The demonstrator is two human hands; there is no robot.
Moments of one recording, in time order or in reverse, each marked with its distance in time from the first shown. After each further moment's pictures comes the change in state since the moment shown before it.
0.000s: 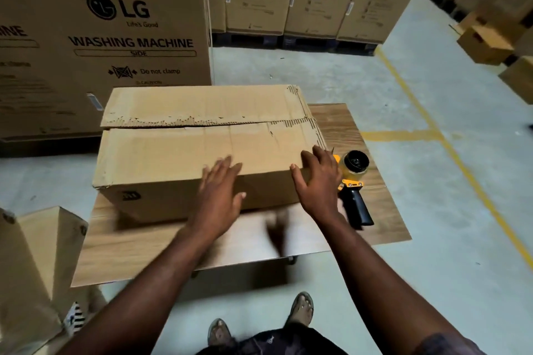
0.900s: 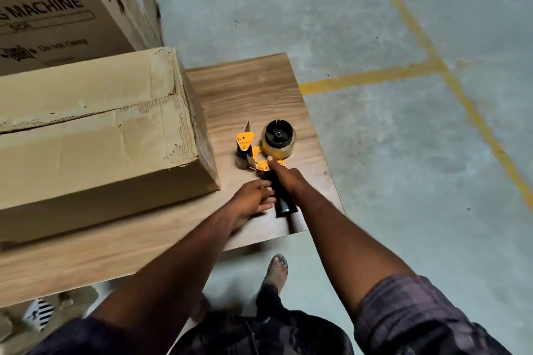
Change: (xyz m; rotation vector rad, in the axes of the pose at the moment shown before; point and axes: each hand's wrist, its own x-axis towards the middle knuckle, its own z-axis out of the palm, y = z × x) left_hand 0.101 0.207 0.279 -0.946 -0.615 -0.957; right_hand 0.051 0.265 0.008 0.721 -0.692 1.066
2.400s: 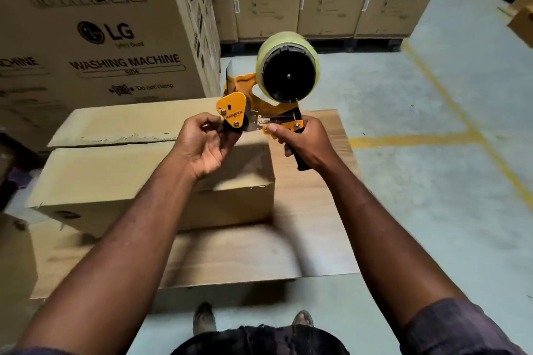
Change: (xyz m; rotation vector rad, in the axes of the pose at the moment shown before) left_hand -0.175 0.159 -0.183 -0.828 -0.030 0.414; right_hand -0.161 -0.172 0.074 -0.156 -0.165 -0.986
